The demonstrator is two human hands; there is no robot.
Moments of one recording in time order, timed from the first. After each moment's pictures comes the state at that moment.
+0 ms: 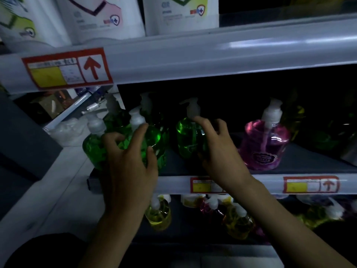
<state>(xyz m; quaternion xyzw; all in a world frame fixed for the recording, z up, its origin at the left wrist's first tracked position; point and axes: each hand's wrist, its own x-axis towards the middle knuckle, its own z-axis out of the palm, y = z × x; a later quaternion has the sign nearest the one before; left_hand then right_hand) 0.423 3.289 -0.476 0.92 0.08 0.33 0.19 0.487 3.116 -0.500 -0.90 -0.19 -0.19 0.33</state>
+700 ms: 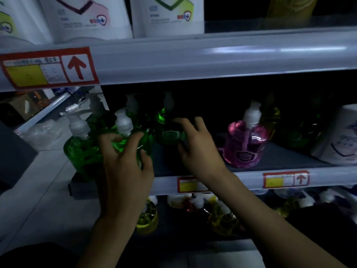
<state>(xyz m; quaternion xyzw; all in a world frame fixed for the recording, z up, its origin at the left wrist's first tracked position) 0.430 3.282 -0.488 0.89 0.00 0.39 0.23 0.492 3.127 -0.490 -0.89 -0.21 -0.22 0.34</state>
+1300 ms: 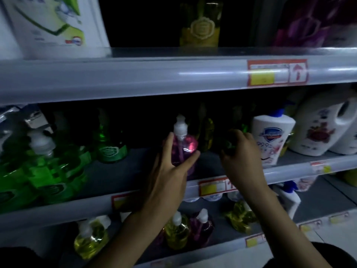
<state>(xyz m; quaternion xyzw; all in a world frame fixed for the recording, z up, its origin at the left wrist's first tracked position) 0.468 3.105 -0.520 0.87 -0.25 0.25 0.34 0.458 2.933 -0.477 -0.91 0.08 -0.30 0.29</state>
